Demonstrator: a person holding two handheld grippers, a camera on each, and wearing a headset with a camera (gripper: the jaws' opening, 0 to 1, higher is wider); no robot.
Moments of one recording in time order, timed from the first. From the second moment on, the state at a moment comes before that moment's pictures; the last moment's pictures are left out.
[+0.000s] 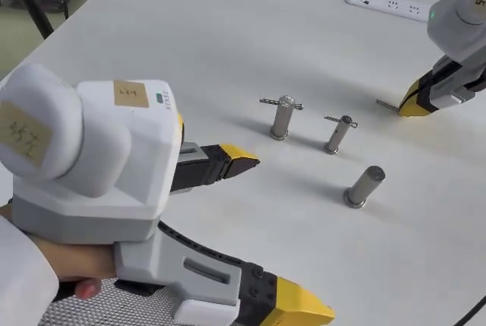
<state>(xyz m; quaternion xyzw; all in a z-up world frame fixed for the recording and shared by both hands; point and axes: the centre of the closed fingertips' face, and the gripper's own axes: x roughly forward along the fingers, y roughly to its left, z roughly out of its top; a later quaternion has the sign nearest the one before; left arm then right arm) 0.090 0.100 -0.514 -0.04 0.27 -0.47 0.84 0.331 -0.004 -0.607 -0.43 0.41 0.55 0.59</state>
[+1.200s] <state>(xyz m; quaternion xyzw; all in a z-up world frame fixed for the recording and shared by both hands) 0.154 0.090 -0.474 -0.17 0.24 -0.46 0.84 0.240 0.031 -0.501 -0.40 0.18 0.61 0.66</state>
